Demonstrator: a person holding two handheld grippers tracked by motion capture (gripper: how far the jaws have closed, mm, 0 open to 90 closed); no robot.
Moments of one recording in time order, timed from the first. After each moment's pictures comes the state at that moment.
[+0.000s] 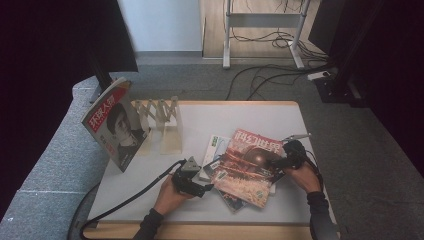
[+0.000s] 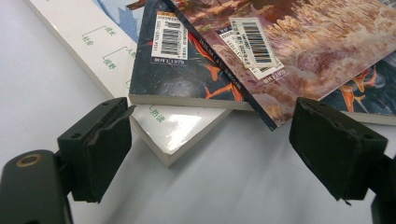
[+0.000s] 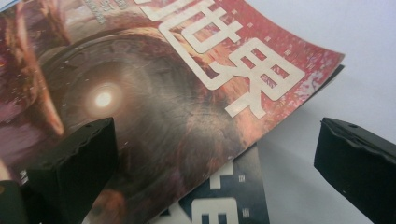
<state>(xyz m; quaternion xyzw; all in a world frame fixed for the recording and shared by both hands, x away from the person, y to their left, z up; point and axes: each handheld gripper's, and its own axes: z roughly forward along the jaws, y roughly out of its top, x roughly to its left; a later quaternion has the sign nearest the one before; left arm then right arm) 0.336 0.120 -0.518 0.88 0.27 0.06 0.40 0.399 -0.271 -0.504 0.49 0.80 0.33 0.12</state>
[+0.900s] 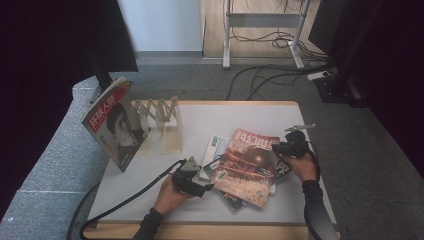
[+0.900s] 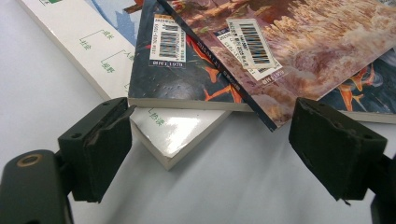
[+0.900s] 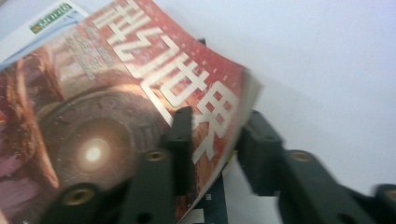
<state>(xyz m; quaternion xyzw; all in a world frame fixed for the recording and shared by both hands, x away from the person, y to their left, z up) 0.337 0.121 -0.518 0.88 0.26 0.06 0.40 0.417 -0.275 -0.480 0.50 0.78 0.36 0.14</state>
